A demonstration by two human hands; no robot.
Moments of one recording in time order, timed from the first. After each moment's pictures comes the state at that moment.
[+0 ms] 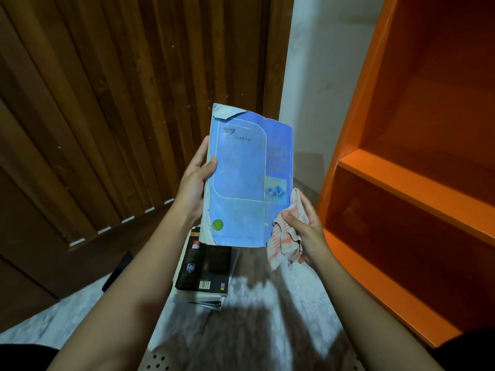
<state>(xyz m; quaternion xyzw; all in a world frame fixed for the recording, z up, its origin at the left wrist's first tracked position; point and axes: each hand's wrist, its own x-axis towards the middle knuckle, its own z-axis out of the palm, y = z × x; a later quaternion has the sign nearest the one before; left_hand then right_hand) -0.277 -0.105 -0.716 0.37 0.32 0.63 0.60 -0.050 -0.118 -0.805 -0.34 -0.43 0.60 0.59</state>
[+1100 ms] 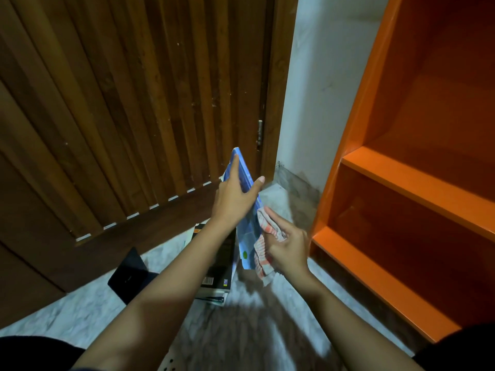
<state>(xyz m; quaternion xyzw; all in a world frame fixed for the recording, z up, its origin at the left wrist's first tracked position) -0.226 -0.109 -0.747 0.60 0.63 0.43 0.23 -0.093 -0.159 -0.815 -0.49 -0.62 0.27 0.55</state>
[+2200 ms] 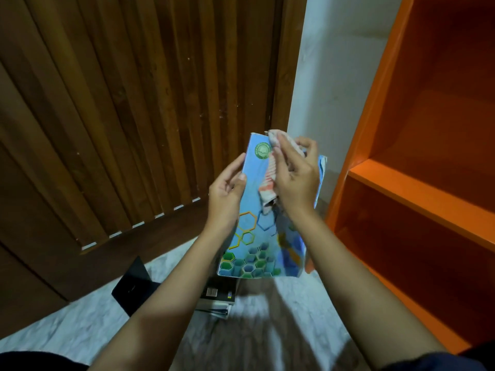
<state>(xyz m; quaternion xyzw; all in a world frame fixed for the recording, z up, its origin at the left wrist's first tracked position) -0.237 -0.132 -0.714 0.46 0.37 0.67 0.44 -0.118 -0.087 -0.699 -0.44 -0.63 0.02 0.65</state>
